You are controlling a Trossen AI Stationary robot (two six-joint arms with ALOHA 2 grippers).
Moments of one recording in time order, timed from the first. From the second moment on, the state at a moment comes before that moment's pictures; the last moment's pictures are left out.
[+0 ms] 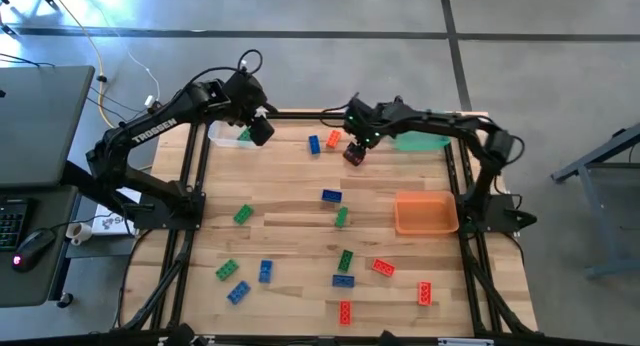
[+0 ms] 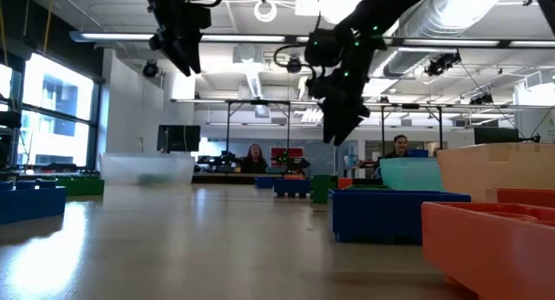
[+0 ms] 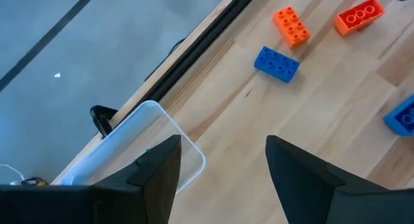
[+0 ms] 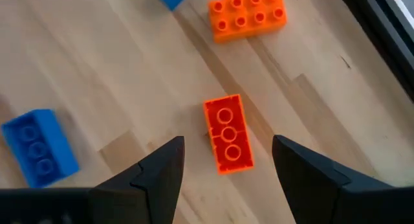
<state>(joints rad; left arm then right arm) 0.72 1.36 1.38 -1.04 -0.19 -0.04 -0.49 1.82 1.40 -0.79 0.01 0.10</state>
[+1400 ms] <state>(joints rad) 0.72 1.36 1.39 -1.02 -0.19 -0.05 -0.50 2.14 1.55 -0.93 0.00 0.08</state>
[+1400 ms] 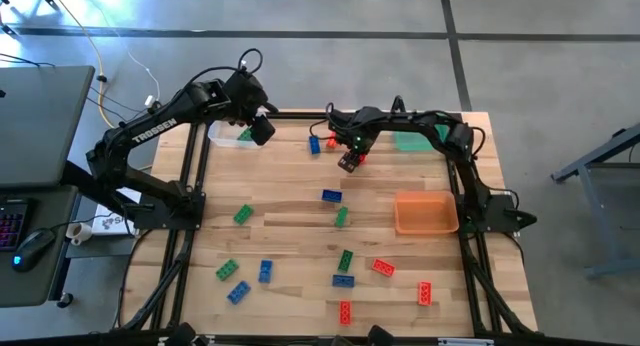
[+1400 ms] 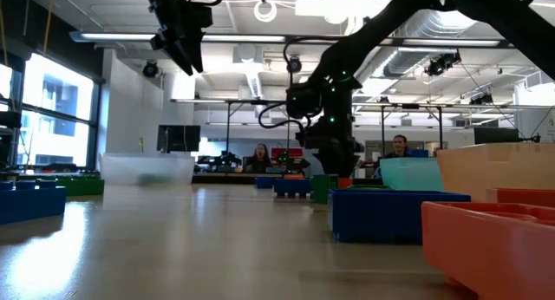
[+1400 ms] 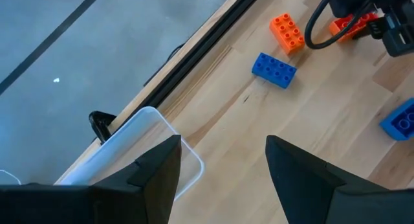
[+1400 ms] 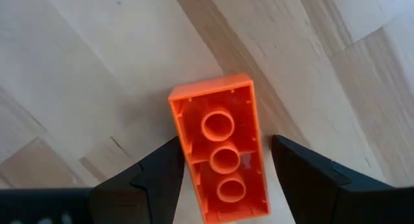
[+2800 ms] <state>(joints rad) 0.71 1.36 1.39 -1.02 -0.18 -0.05 -0.57 1.53 1.19 -1.03 0.46 0.39</state>
